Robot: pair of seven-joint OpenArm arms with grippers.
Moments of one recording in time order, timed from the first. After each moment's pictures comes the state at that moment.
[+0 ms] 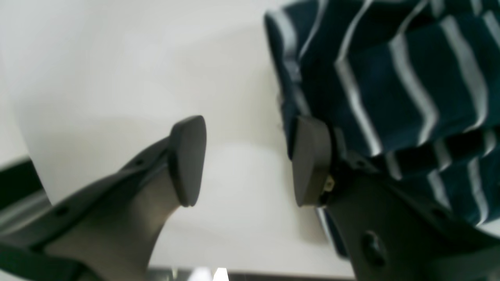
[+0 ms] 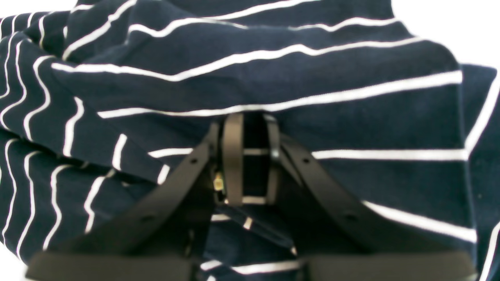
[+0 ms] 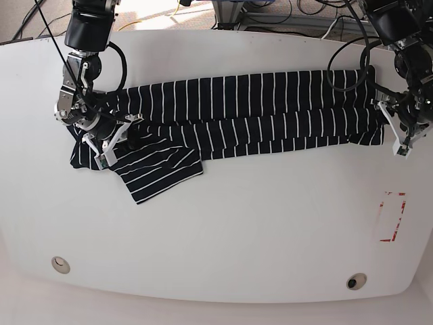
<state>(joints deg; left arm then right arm) 1.8 -19.8 -30.6 93.6 -10.8 -41.8 71.9 1.4 13.6 16.8 73.4 19.8 40.8 -42.8</state>
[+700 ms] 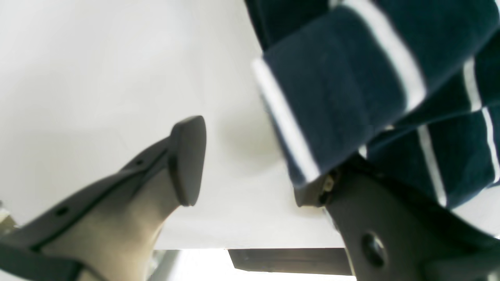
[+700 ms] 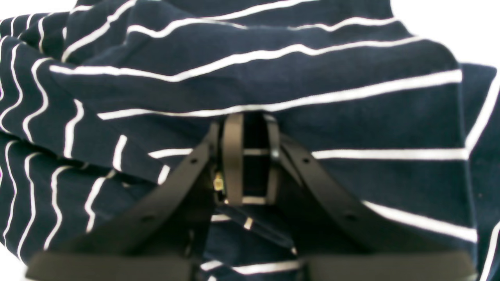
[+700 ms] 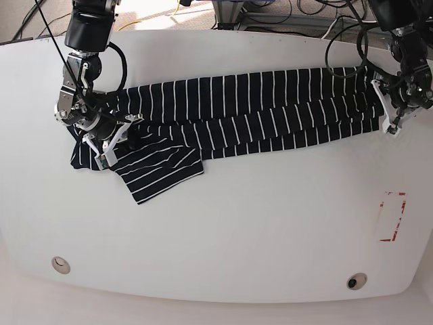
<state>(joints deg) 8.1 -21.4 -27.1 90.0 -11.3 -41.8 70.8 1.5 13.6 16.8 73.4 19.8 40.8 -42.9</state>
